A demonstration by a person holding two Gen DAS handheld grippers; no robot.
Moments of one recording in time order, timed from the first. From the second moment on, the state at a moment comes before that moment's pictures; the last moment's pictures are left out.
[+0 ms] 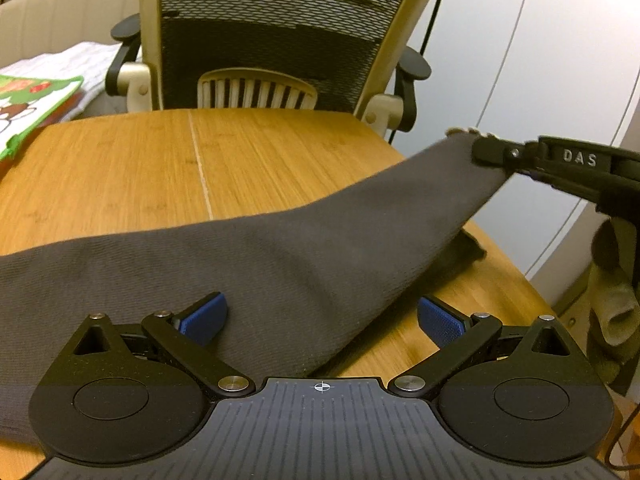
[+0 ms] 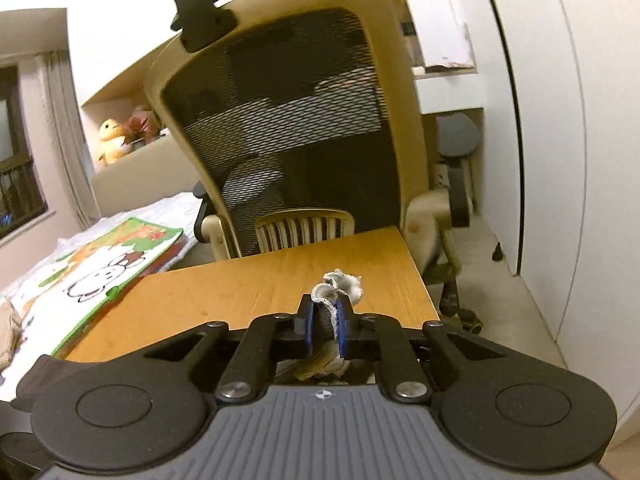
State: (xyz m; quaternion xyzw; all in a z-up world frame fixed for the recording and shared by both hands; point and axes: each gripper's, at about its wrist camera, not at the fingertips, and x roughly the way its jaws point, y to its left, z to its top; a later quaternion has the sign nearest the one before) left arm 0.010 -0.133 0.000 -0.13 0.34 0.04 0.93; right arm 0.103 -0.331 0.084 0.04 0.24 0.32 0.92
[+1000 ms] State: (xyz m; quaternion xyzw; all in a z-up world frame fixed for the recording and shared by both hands) left arm 0.020 -0.105 0.018 -0.16 0.34 0.03 0.93; right arm 0.101 -0.319 0.043 0.03 0.28 0.31 0.91
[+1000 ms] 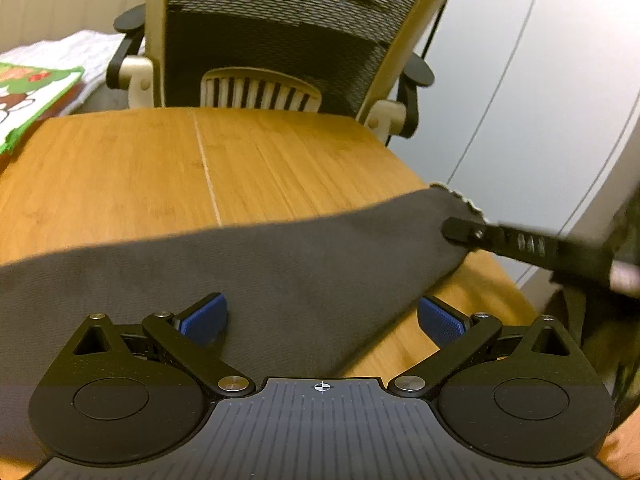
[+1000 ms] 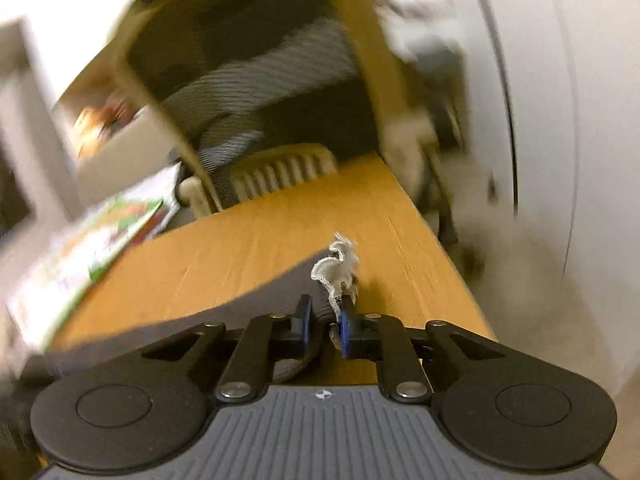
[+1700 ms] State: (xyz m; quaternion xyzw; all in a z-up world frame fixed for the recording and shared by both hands) left arm 0.085 -0.112 0.014 -0.16 0.37 0.02 0.91; right arm 0.060 -0.321 0.059 -0.05 0.25 0.36 0.90
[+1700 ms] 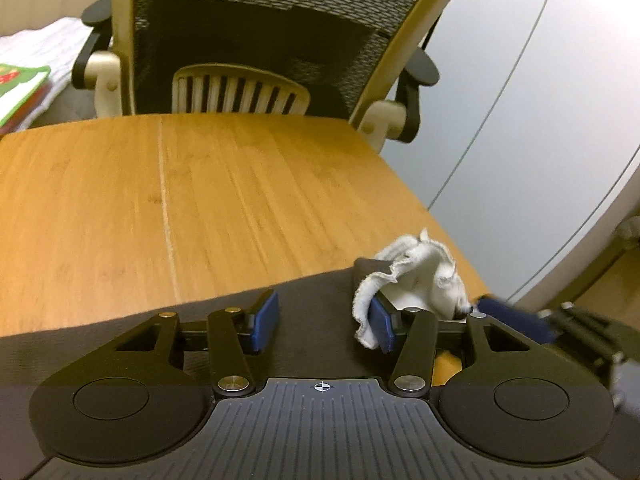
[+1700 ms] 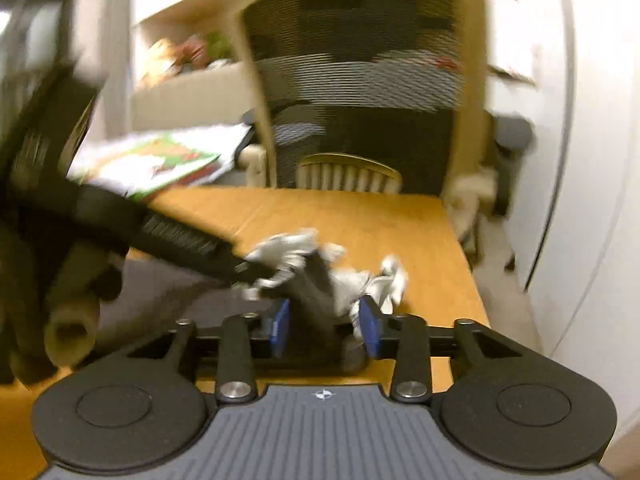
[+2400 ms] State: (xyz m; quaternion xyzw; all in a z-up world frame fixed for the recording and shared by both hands) left arm 0.071 -0.088 0.019 -0.17 0.36 0.05 0.92; right arm 0.062 -0.271 0.066 -0.07 0.23 0.42 0.87
